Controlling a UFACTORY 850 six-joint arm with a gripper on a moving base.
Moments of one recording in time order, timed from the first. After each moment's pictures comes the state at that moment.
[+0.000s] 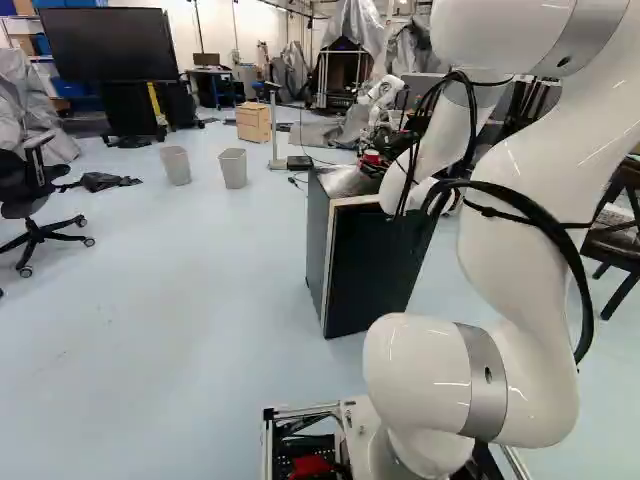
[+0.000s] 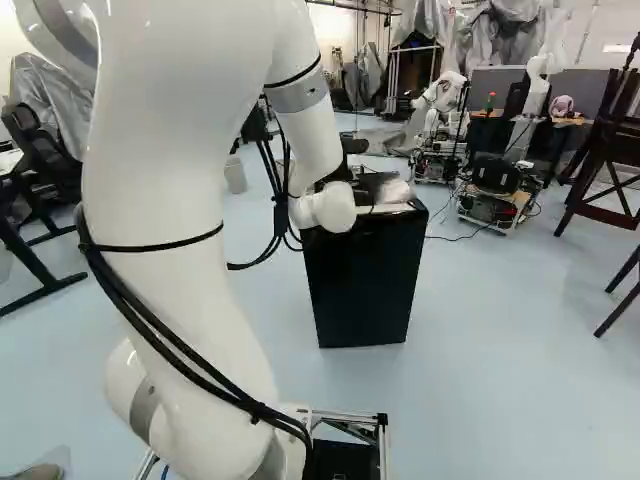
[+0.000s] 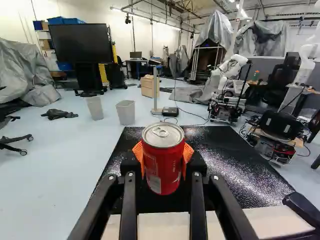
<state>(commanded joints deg) -20.0 -15.2 -40.2 -29.2 61.4 10.7</state>
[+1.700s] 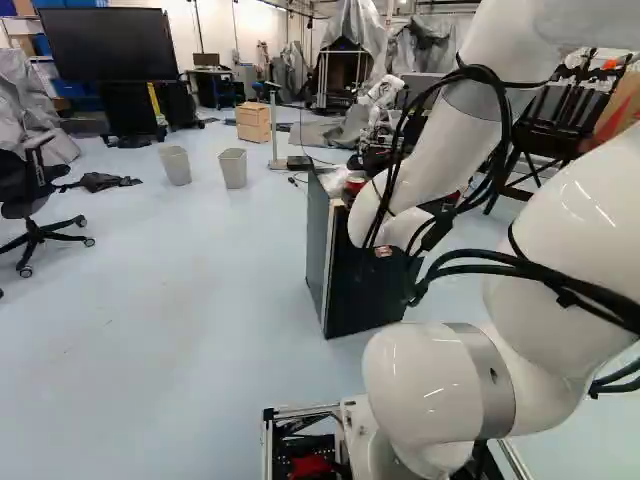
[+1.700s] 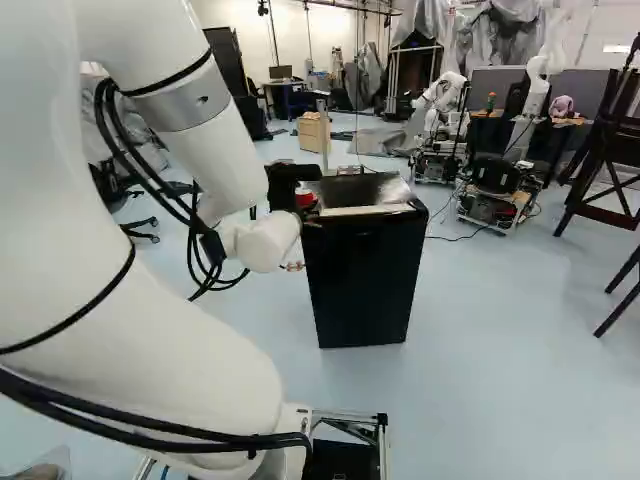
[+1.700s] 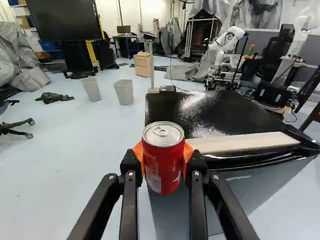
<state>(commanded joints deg) -5.1 8.1 -13.9 -7.4 52.9 2.7</state>
